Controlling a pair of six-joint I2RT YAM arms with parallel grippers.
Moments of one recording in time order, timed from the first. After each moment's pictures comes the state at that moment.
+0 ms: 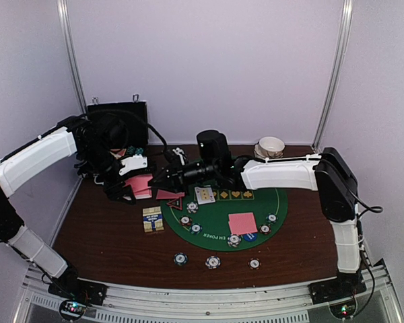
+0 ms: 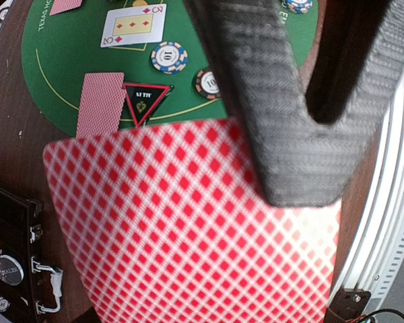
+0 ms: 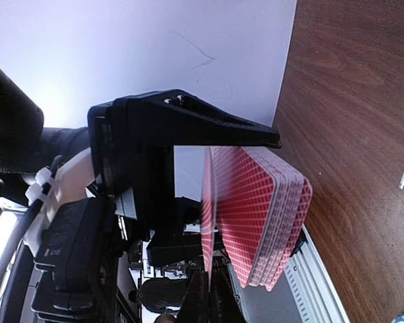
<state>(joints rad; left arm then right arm) -0.52 1.49 1.42 -1.21 0.25 0.78 0.92 2.12 1.63 0.30 -0.85 1.36</state>
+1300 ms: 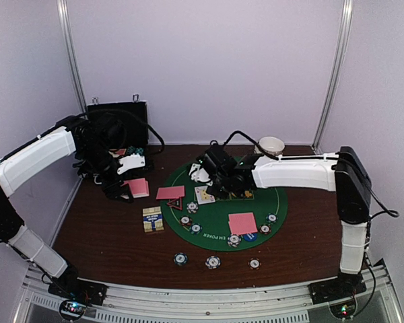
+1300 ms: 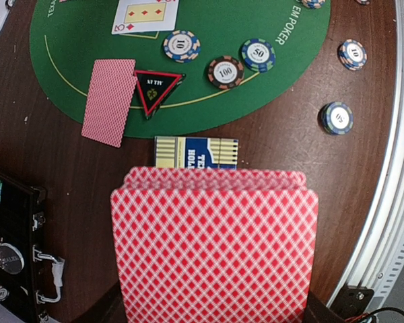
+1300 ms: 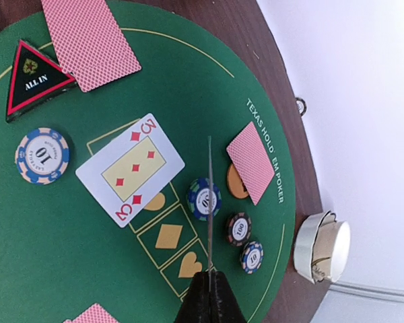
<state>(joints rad) -0.50 1.49 1.42 -1.21 0.23 0.77 0.92 1.97 1.58 -0.48 0.50 -0.44</state>
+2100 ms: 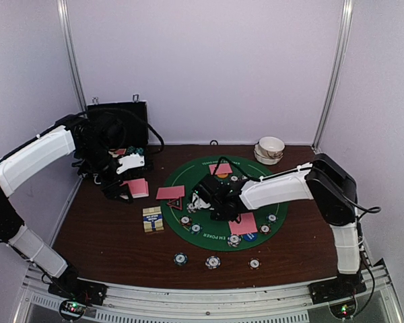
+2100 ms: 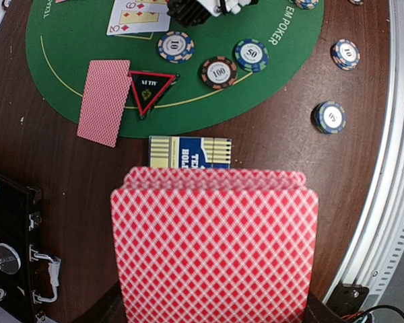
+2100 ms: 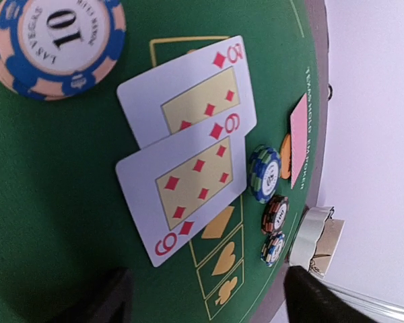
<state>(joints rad) -0.49 1.49 1.43 -1.23 0.24 0.77 0.98 2.13 1.42 -0.29 0.71 -0.66</state>
